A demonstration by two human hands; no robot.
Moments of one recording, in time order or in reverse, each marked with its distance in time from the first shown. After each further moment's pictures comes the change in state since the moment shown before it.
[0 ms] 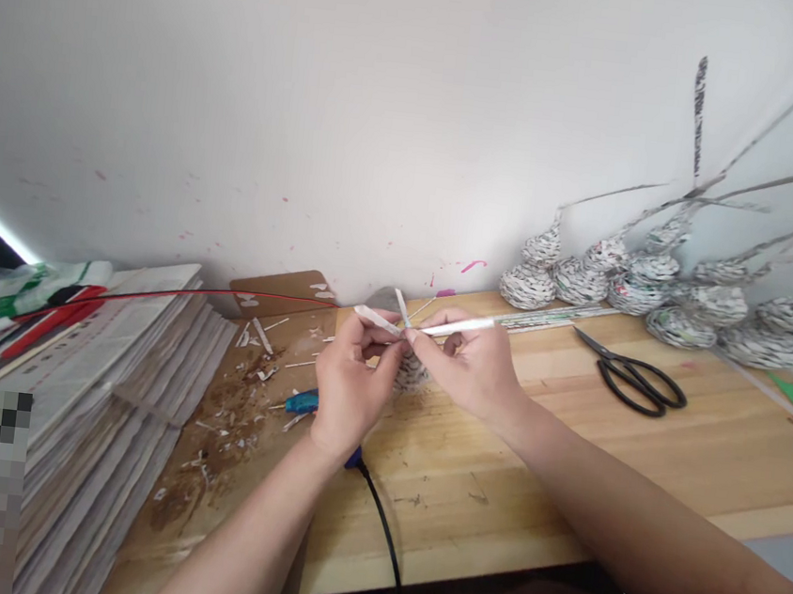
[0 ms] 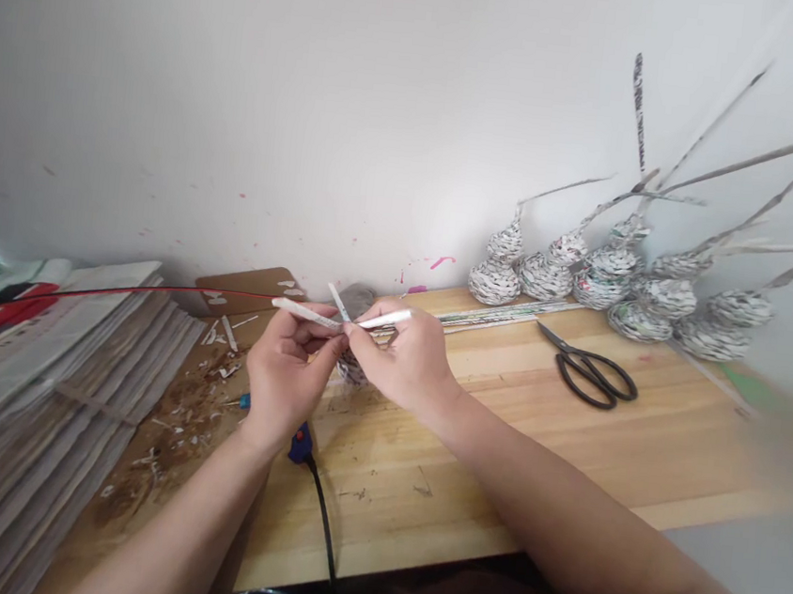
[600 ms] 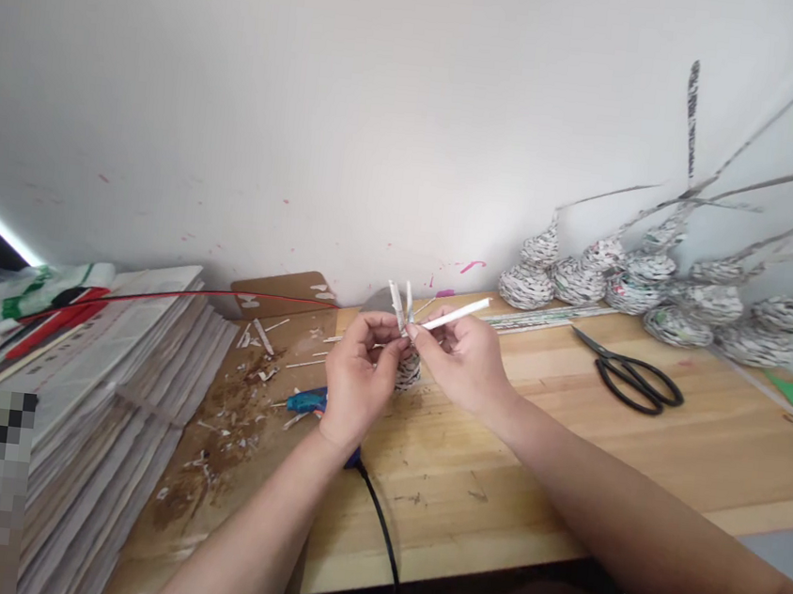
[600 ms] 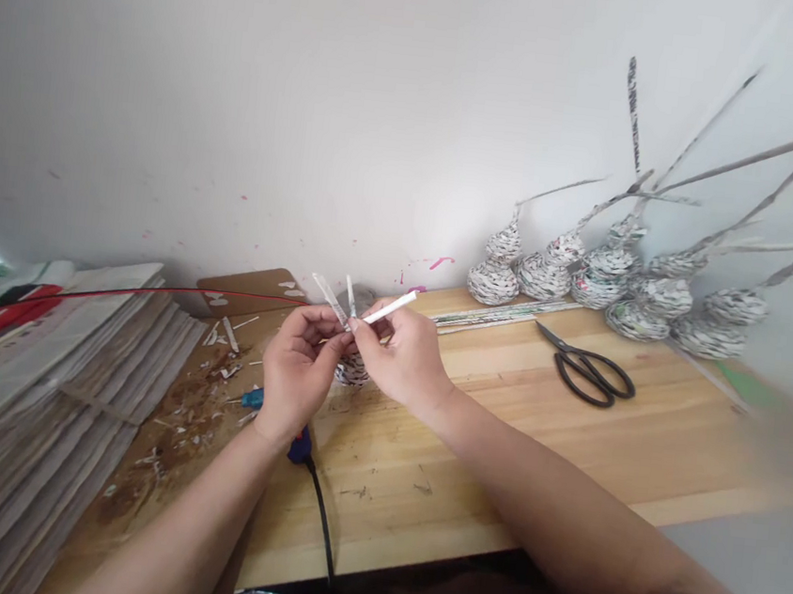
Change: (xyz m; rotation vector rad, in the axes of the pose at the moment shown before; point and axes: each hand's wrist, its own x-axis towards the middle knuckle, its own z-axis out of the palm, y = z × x) left_hand 0.000 -0.008 0.008 -0.159 -0.041 -0.024; right_hand 0.000 0.011 0.010 0.133 -0.009 0.091
